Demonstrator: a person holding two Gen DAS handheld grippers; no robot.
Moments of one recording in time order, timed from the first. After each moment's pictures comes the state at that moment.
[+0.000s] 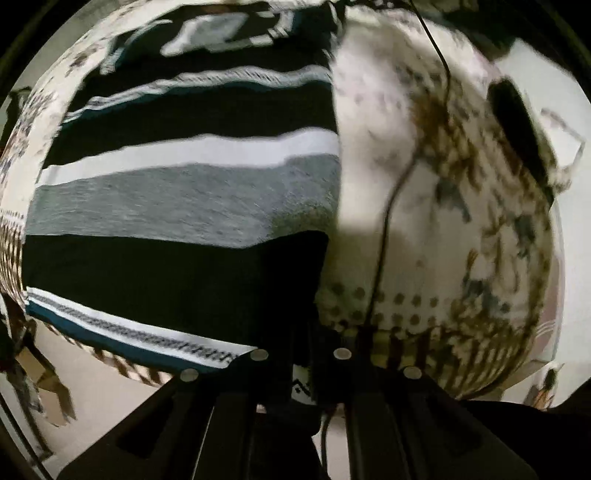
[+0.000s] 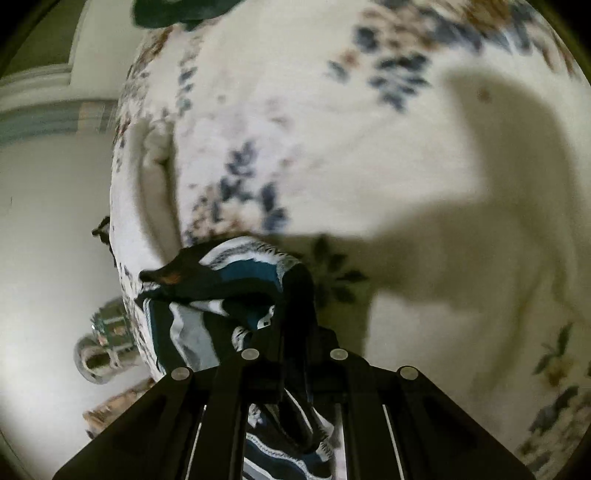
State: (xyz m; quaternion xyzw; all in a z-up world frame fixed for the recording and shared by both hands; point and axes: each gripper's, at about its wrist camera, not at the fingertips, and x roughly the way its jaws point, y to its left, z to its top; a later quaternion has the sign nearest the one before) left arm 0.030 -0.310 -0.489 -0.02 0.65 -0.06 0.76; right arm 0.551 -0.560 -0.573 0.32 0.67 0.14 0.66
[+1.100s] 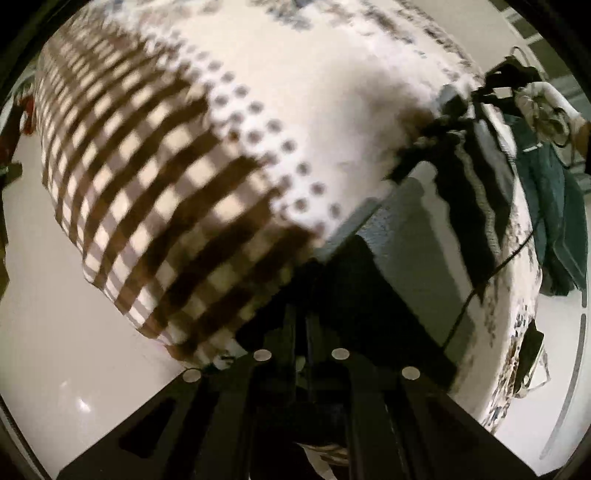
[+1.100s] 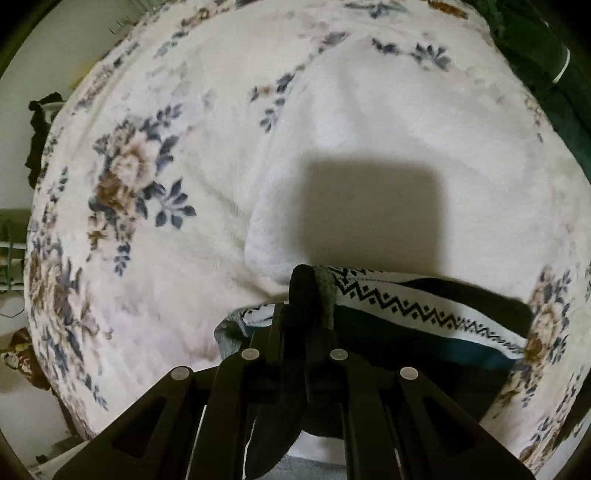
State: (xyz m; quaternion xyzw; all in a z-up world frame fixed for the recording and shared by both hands) left arm 0.045 0.133 -0.560 -0.33 0.59 0.10 0.73; right arm 0.631 -0.041 -0.536 0.00 0.69 0.08 0.72
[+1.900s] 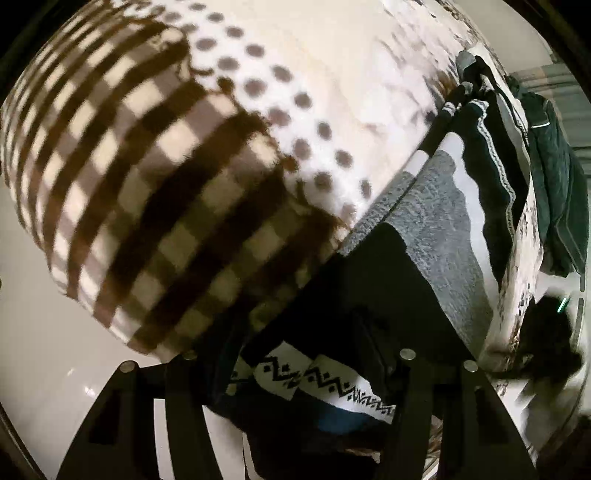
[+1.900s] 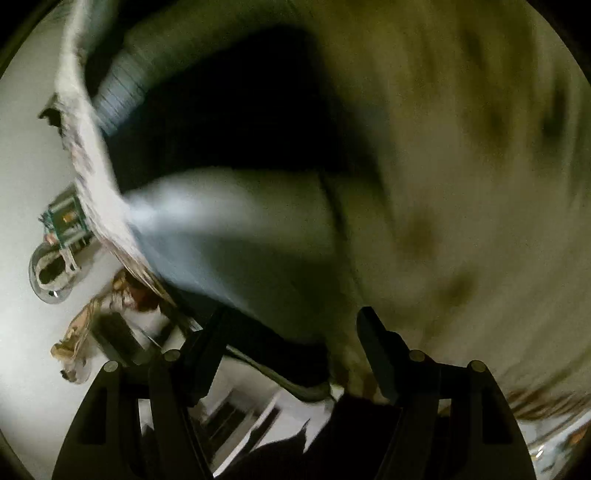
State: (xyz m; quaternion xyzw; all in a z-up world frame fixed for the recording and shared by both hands) left arm 0.069 0.132 -0.594 -0.33 0.64 0.05 0.69; right arm 0.177 -0.209 -0.651 0.26 0.84 0.15 0.45
